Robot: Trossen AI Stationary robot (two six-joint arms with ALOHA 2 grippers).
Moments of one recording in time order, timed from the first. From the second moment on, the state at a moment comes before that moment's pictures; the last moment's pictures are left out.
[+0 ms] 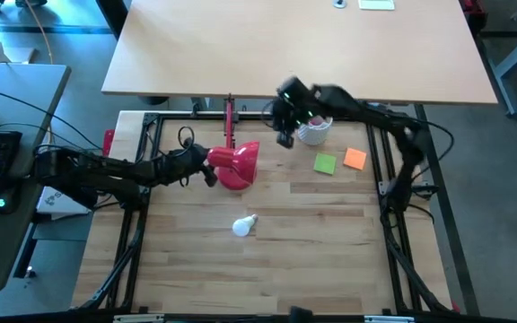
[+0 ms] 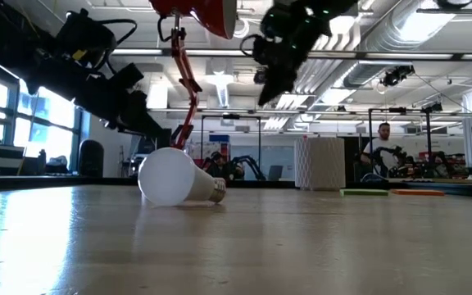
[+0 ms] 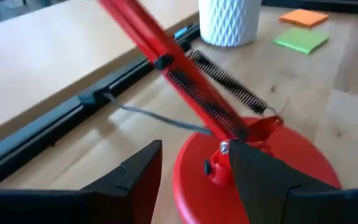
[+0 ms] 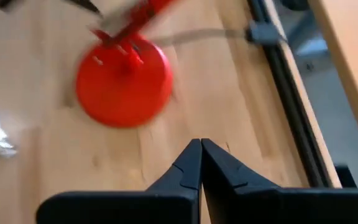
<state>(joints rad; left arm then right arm) 0.27 1.16 0.26 0.50 -0.38 -0.05 -0.49 1.80 1.64 -0.81 -0.16 -0.24</state>
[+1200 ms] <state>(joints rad) 0.68 1.69 0.57 0.85 0.47 -0.08 -0.38 1.72 0.92 0.35 -0.06 0.13</state>
